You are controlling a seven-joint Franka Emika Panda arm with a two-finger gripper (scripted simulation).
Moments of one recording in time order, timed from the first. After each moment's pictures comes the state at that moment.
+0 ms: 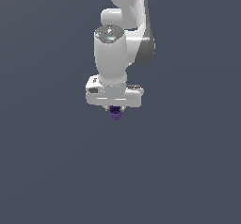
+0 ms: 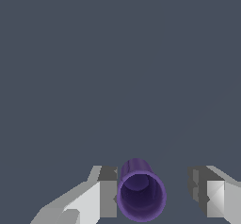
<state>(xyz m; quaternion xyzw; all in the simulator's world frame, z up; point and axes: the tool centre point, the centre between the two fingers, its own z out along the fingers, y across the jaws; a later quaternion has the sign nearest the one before) 0.010 -0.023 0.201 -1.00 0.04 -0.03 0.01</state>
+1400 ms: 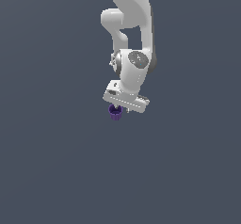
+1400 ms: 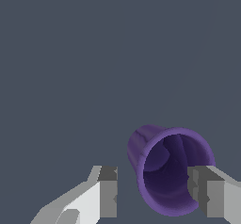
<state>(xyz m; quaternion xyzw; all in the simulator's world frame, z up) -0.059 0.008 0.109 -0.99 0.14 0.00 -0.09</state>
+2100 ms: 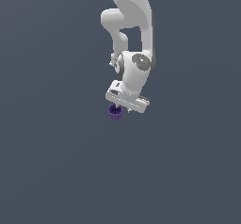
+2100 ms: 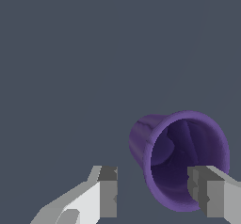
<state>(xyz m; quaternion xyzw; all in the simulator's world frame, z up) -0.073 0.013 0.093 -0.98 0.15 0.00 -0.10</state>
